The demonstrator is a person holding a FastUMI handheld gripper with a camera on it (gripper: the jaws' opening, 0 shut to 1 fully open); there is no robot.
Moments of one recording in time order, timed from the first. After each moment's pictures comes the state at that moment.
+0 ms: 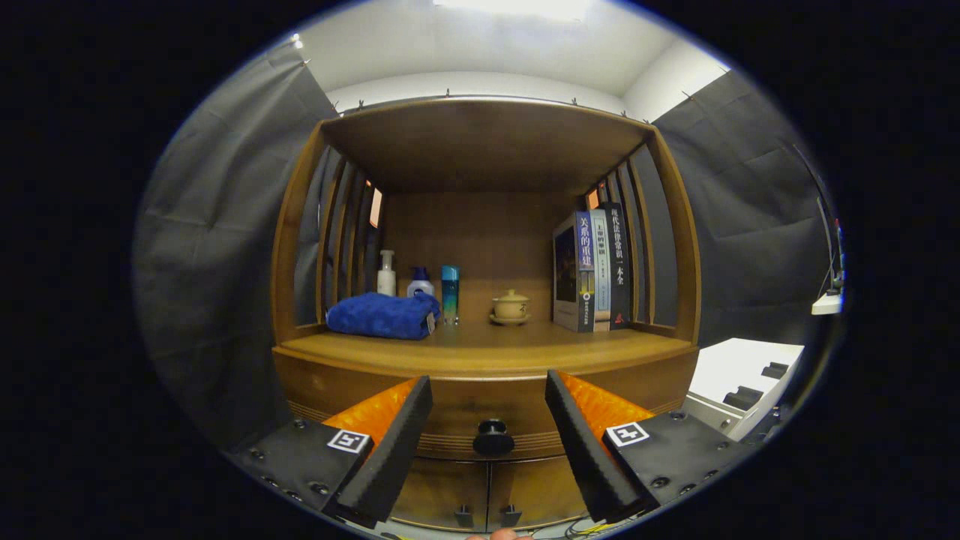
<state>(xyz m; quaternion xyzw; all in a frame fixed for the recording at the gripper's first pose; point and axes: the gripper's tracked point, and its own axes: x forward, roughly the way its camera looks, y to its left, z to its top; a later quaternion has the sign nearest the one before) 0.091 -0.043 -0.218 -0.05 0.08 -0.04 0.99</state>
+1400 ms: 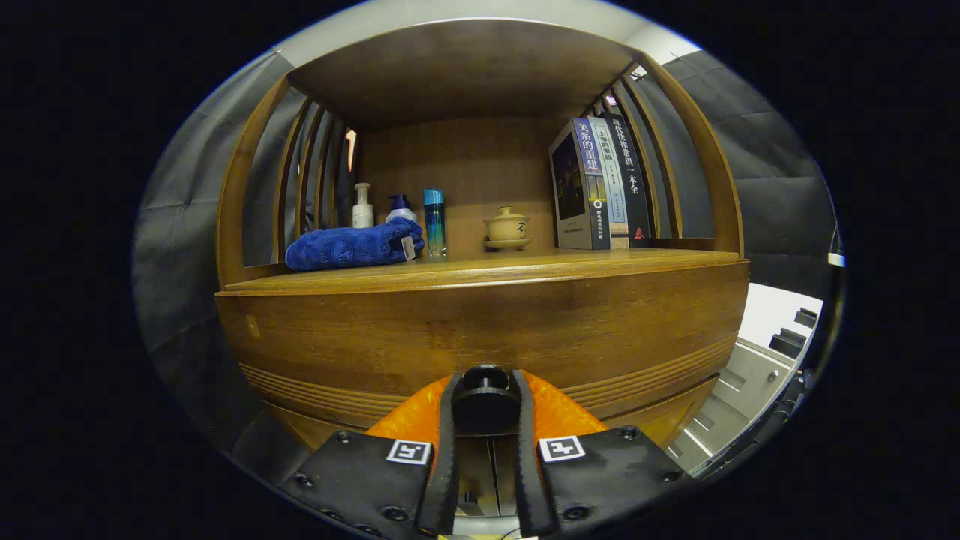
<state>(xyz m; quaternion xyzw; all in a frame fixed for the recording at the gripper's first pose) 0.139 -0.064 -0.310 0.00 0.17 -0.04 0.99</state>
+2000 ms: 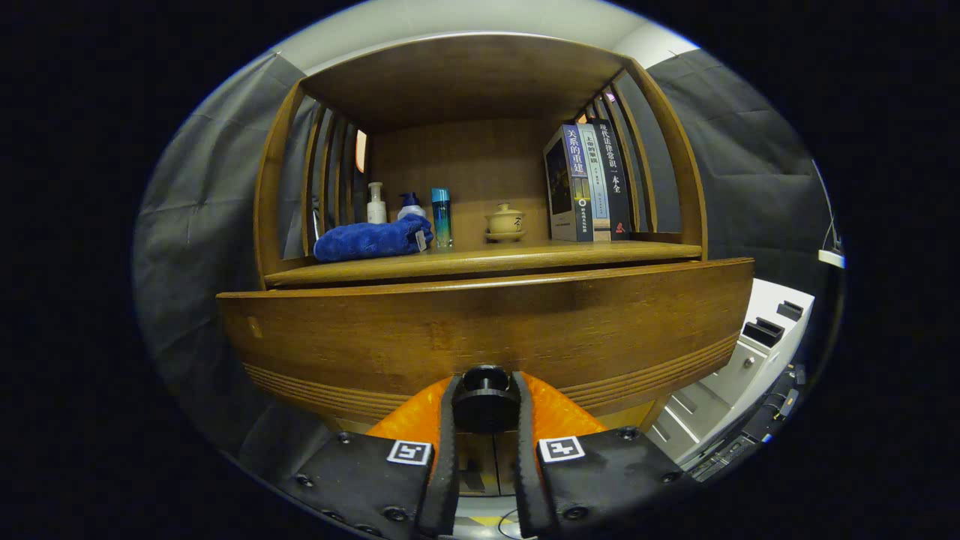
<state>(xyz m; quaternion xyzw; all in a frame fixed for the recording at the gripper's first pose) 0.055 -0.058 -0.291 0.00 0.19 -0.04 0.98</state>
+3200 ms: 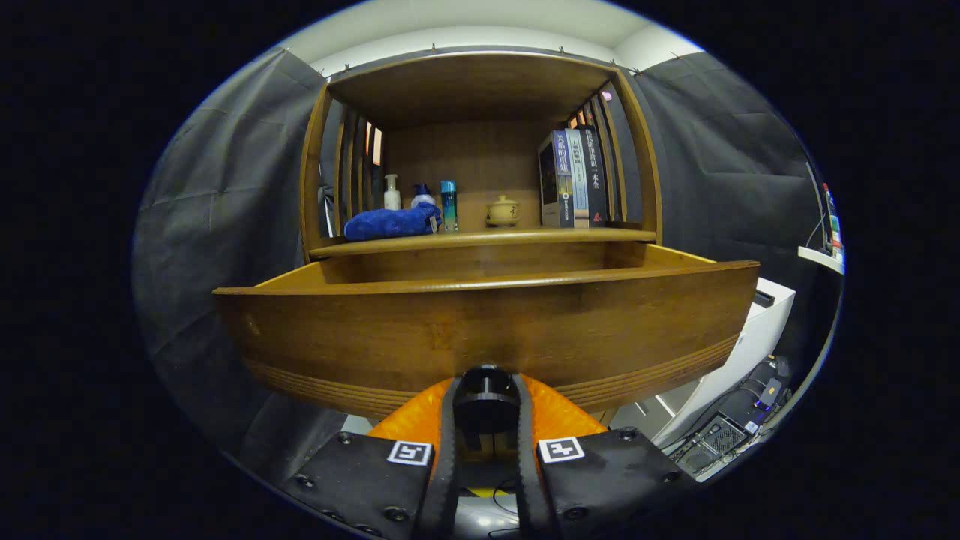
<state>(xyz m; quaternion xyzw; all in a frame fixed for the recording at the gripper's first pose) -0.040 -0.052 -0.278 0.00 0.22 -0.04 0.98</state>
